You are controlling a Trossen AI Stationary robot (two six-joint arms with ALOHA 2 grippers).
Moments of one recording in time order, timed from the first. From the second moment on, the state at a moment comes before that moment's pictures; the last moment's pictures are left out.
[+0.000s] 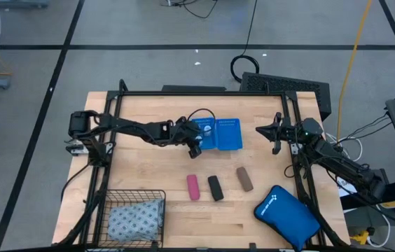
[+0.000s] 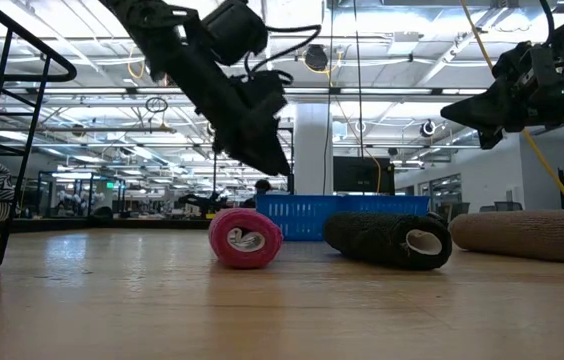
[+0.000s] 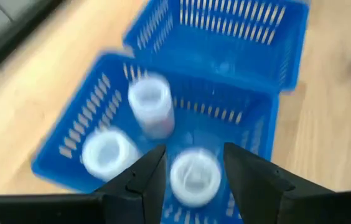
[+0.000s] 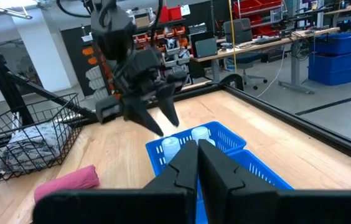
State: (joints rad) left arm 0.12 1.74 1.02 -0.02 -0.21 -0.18; right arm -0.70 0.15 0.01 0.15 -0.53 0.20
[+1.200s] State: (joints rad) left arm 0.07 0.47 1.02 -0.49 -0.21 -0.18; right arm -0.70 0.17 0.01 0.16 -0.52 0.20
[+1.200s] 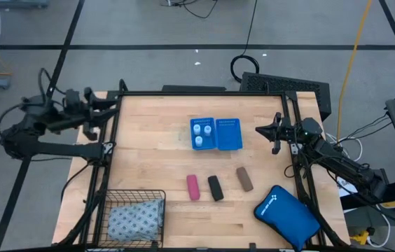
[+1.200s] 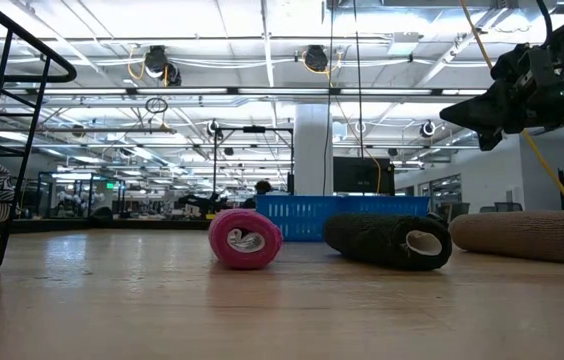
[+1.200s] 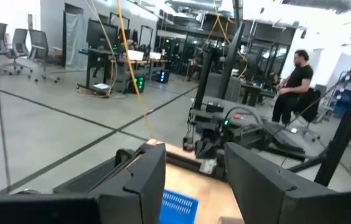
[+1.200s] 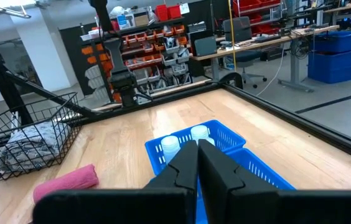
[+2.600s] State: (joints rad) left arm 0.08 0.08 0.41 -0.16 -0.23 -0.08; right arm -0.70 0.17 0.01 0.16 -0.52 0.20
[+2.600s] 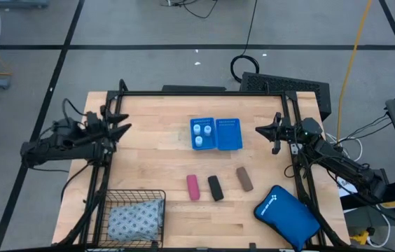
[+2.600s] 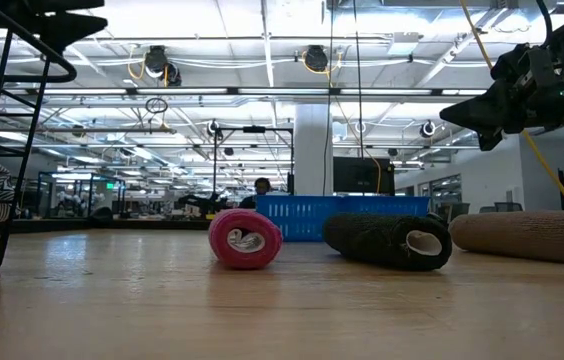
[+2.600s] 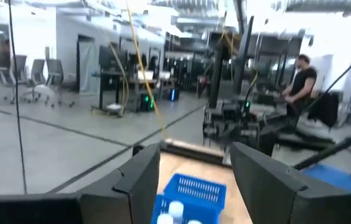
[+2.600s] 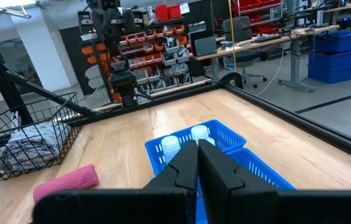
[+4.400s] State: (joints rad) left arm 0.08 0.02 0.02 0.03 -0.03 -0.11; right arm -0.70 0.17 0.01 0.16 -0.52 0.20
